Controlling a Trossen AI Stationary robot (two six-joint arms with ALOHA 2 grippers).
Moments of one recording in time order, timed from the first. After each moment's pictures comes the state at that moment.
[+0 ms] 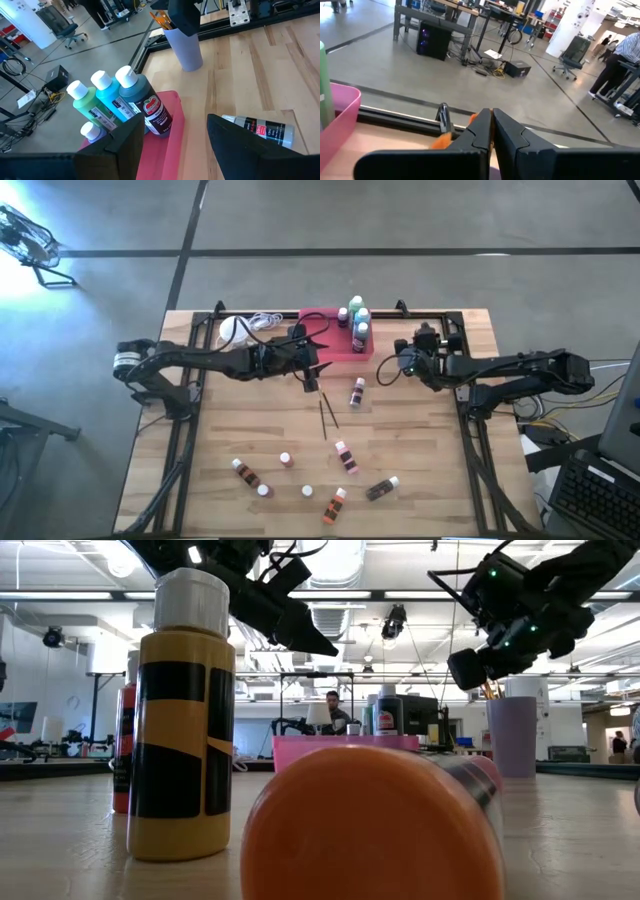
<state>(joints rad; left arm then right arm) 0.17 1.50 0.93 0.27 -0.23 0.34 -0.24 1.15 0.50 -0.18 1.35 0.53</state>
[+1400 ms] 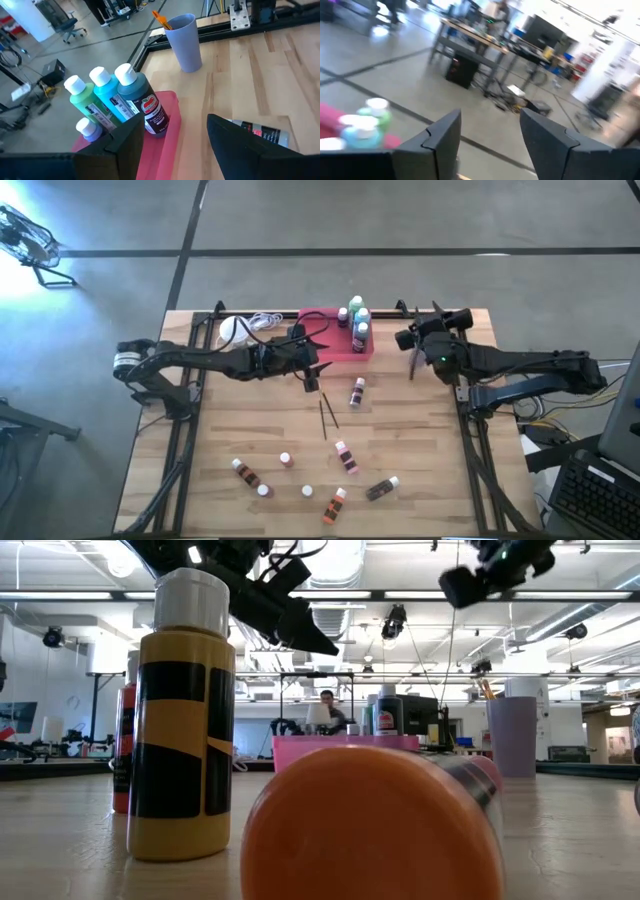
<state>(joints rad) 0.17 1.50 0.93 0.27 -0.23 0.27 -0.08 0.97 0.80 -0.18 1.33 -0.05</state>
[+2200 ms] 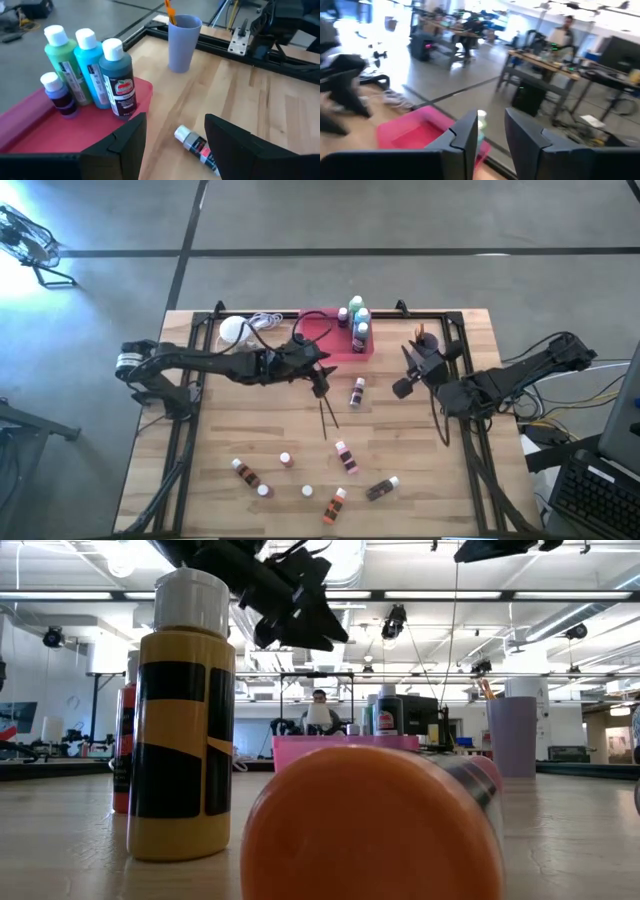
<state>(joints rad) 0.08 1.53 1.05 0.08 -0.32 -0.22 0.39 0.98 0.80 -0.18 1.40 0.13</state>
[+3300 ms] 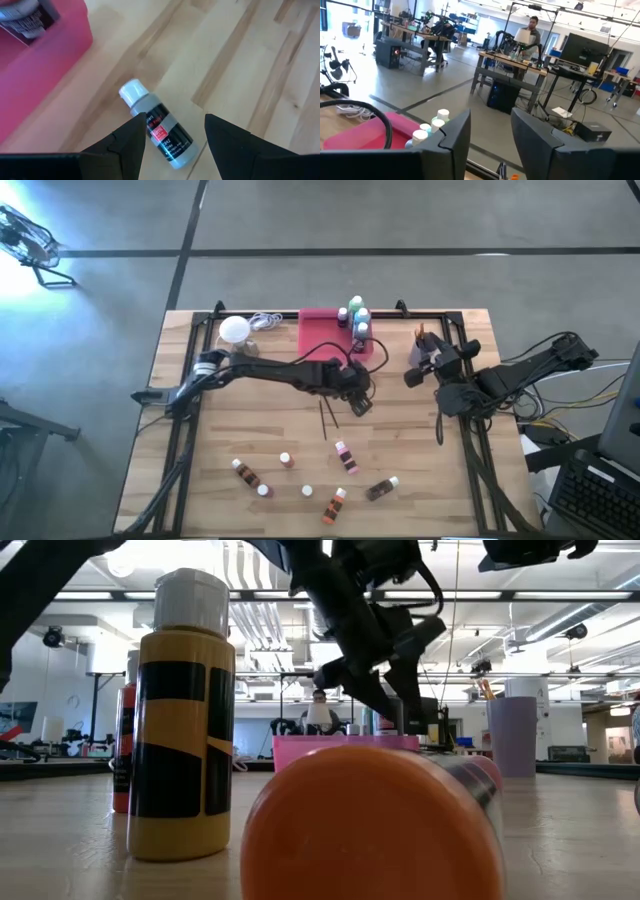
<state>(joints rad) 0.03 2.12 1.76 -0.53 -0.25 -0.52 0.39 0.91 0.78 -0.47 1.57 0.39</state>
